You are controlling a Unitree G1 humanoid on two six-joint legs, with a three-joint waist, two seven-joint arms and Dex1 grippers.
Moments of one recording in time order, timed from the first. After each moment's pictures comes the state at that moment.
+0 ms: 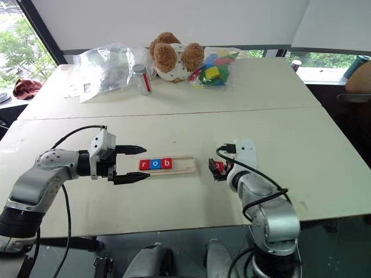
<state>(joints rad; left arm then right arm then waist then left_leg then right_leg) -0.33 0.75 -0.02 -0.13 -0.46 0.42 -1.21 -0.27 -0.27 -0.08 -0.73 0.22 1.31 0.30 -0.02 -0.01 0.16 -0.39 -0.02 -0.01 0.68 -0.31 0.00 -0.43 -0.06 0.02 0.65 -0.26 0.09</state>
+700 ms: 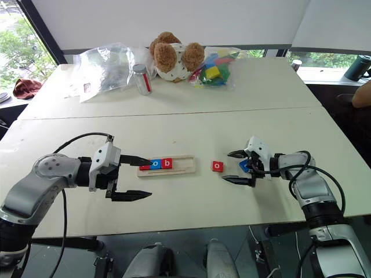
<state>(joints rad) -0.25 0.79 -0.05 -0.33 -0.47 0.45 -1.19 -0.43 -0.71 0.09 0.33 0.20 0.04 1.26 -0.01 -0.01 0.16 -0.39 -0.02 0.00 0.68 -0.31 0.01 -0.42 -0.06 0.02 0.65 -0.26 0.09</state>
